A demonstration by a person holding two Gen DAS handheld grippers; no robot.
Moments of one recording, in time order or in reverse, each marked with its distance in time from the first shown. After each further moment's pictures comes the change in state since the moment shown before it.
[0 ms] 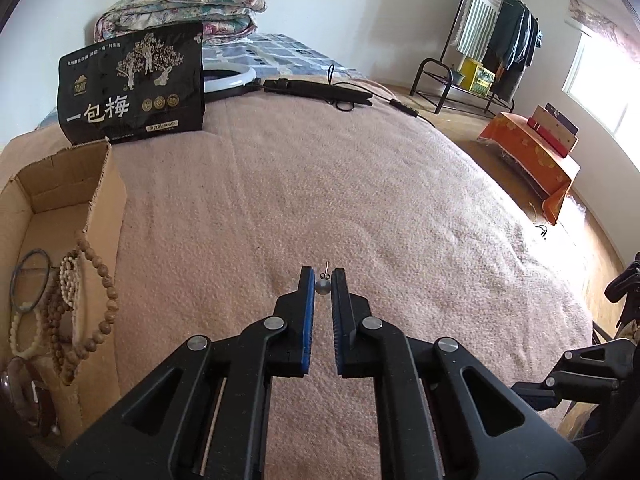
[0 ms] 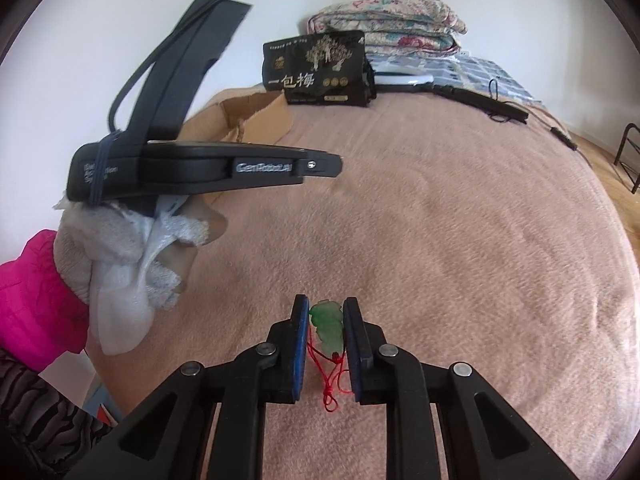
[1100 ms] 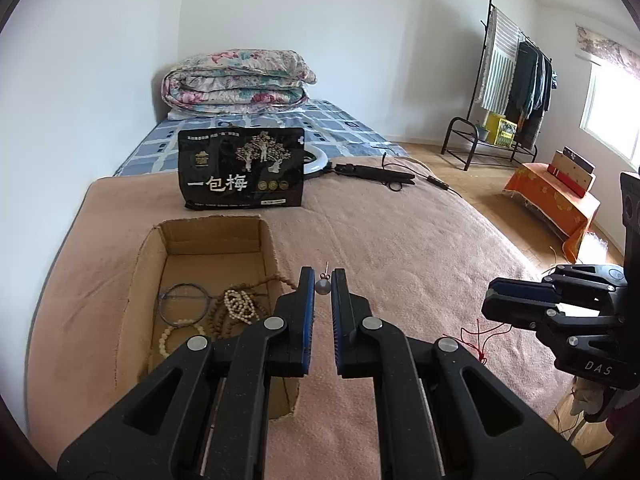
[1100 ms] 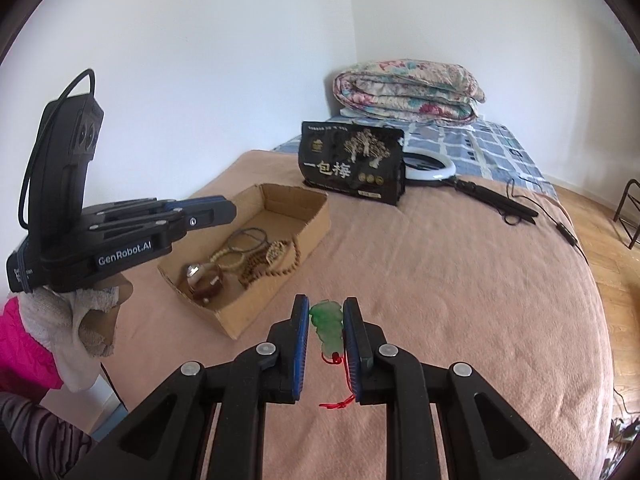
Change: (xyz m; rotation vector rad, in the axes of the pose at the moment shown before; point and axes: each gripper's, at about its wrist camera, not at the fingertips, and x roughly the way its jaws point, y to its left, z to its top) left arm -0.160 0.070 0.003 -0.025 -0.211 0.137; right arm -0.047 0.064 0.091 -0.087 -0.164 0.008
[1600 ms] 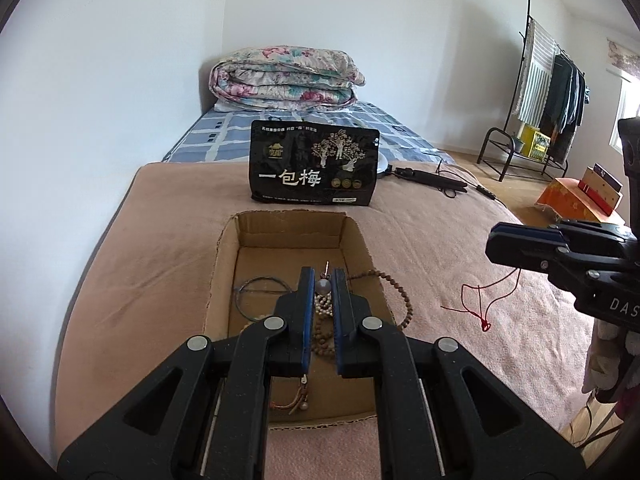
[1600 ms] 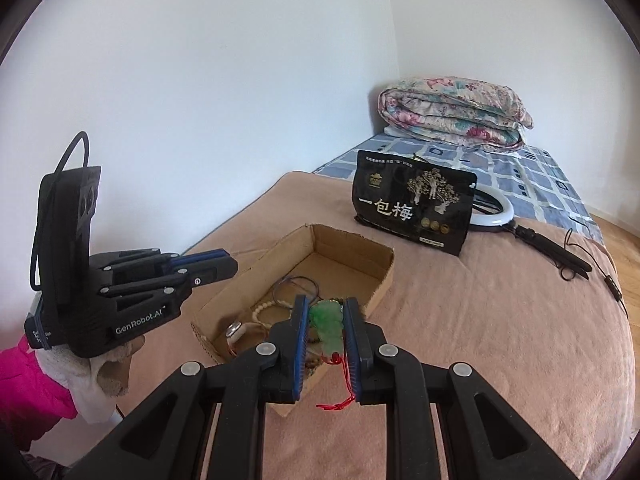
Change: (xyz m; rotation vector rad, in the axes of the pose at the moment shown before) left arm -0.008 0.084 -0.008 -0.067 0.001 0.104; right arm 0.057 0.053 0.067 -0.060 -0.035 0.106
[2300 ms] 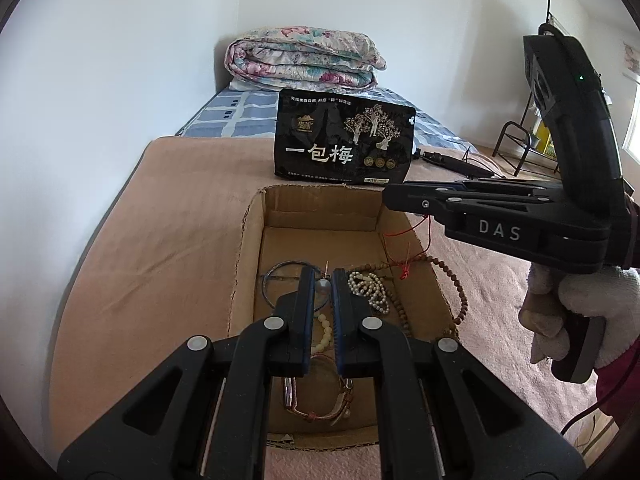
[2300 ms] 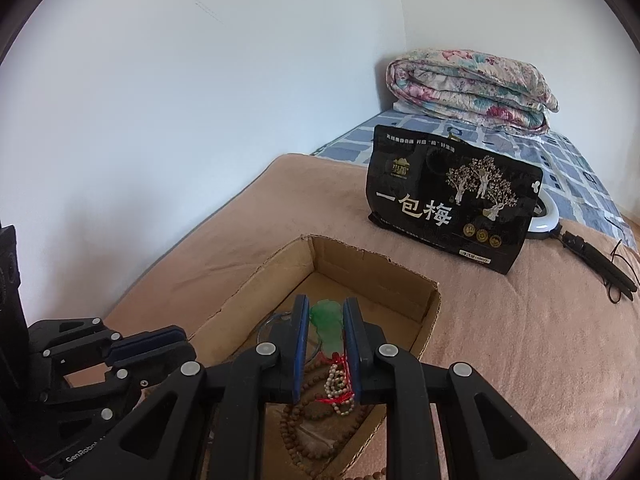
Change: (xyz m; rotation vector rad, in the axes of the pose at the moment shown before) left arm 0.039 0.033 -0.014 -0.037 0.052 0.032; right arm 0.133 0.002 0.038 0.023 0.089 -0.003
